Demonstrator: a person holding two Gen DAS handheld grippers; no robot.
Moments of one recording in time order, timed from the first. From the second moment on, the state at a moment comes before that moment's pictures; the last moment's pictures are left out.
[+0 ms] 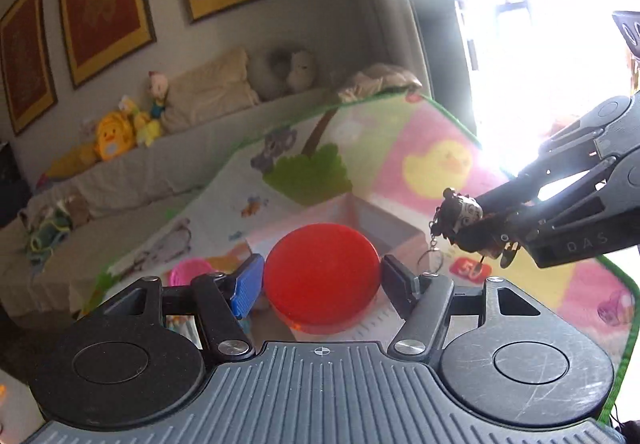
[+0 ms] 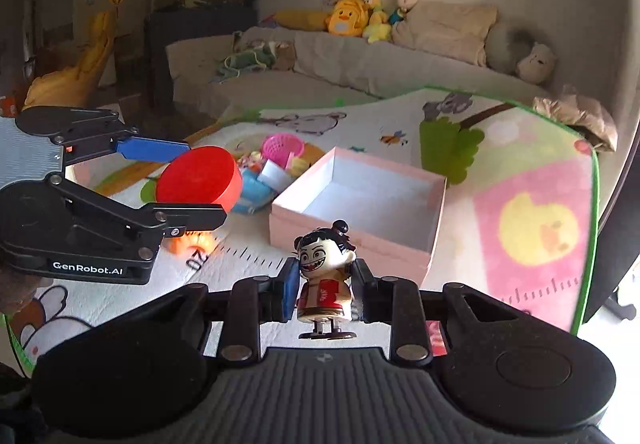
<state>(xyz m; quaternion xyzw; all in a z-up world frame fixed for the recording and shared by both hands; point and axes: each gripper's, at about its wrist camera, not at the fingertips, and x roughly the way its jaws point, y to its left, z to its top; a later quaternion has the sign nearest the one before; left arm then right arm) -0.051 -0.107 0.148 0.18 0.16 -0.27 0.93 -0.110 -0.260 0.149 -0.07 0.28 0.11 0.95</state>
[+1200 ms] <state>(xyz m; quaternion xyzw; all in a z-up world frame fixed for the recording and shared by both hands) 0.028 0.041 0.016 0.01 0.23 -0.16 0.96 0.255 -0.101 0.089 -0.13 0.42 0.09 0.89</state>
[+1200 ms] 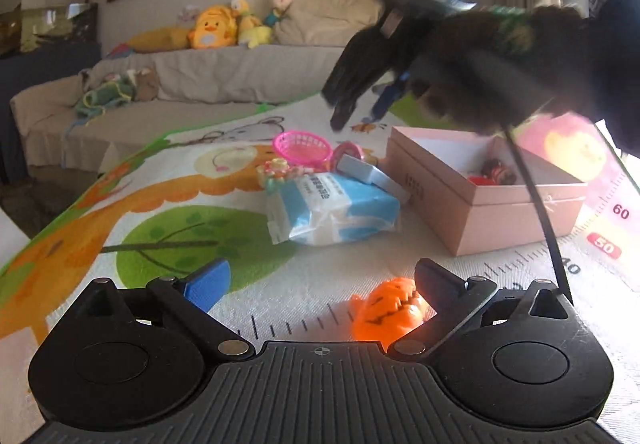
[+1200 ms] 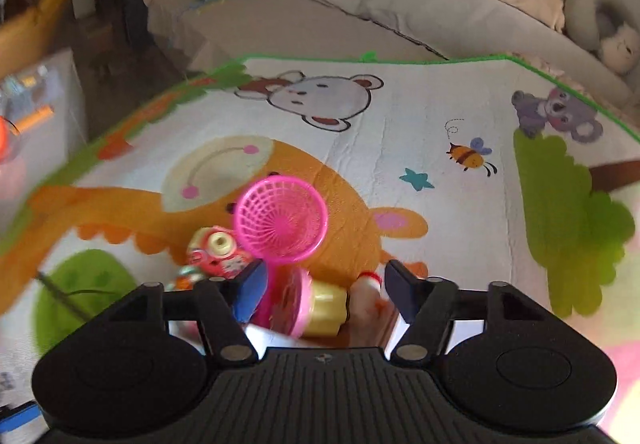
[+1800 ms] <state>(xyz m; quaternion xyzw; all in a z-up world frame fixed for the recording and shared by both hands) 0.002 0.024 0.015 0.06 0.27 -0.21 0.94 0.164 -0.090 0.052 -0.14 0.50 0.19 0.83</state>
